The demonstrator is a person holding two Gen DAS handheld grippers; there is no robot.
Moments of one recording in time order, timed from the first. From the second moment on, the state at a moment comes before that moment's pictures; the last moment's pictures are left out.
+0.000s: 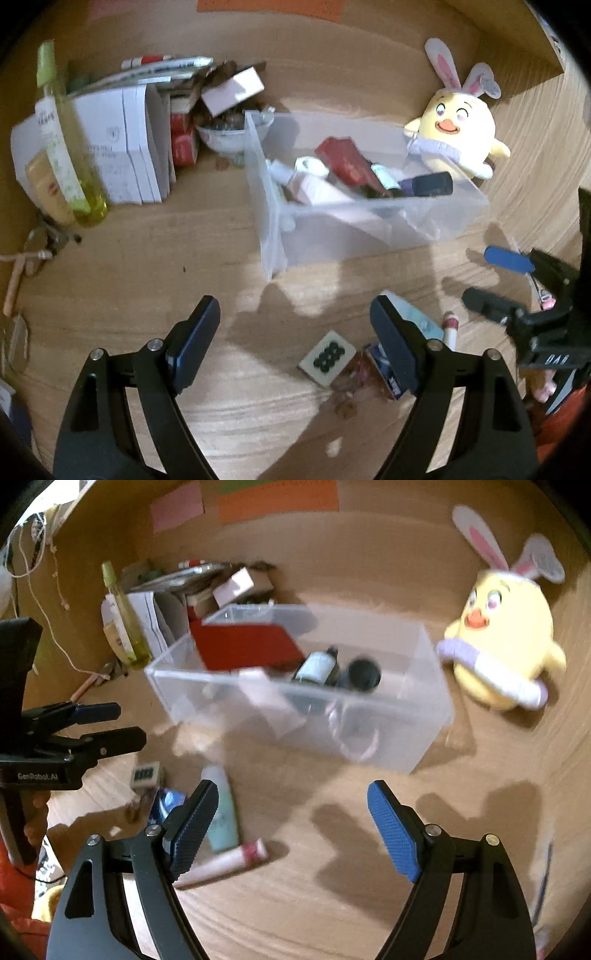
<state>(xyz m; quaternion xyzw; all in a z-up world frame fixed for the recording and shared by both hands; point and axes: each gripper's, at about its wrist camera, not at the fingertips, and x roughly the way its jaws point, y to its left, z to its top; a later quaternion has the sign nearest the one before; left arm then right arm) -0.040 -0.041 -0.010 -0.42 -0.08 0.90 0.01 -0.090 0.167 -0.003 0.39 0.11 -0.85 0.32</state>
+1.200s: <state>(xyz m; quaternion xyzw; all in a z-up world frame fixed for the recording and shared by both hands) -0.031 -0.028 -0.039 -0.45 -0.07 0.89 0.03 -0.057 0.179 -0.047 0.41 0.13 -0.85 0.30</state>
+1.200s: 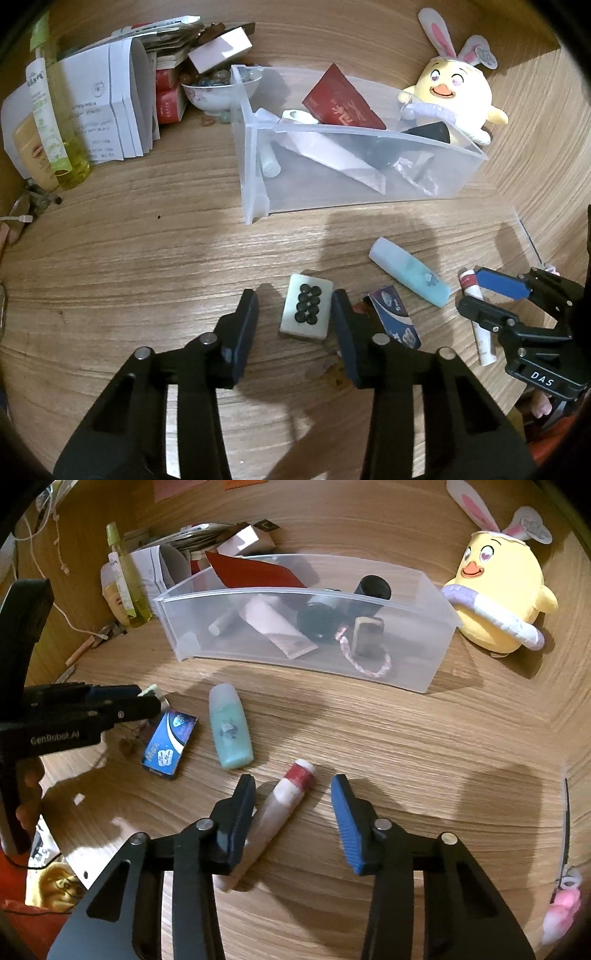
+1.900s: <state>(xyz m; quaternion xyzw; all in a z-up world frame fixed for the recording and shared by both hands) -0.035 -0.036 -0.025 -0.43 -0.10 0.90 0.02 -0.072 0.199 -0.025 0.40 0.07 -0.86 0.30</state>
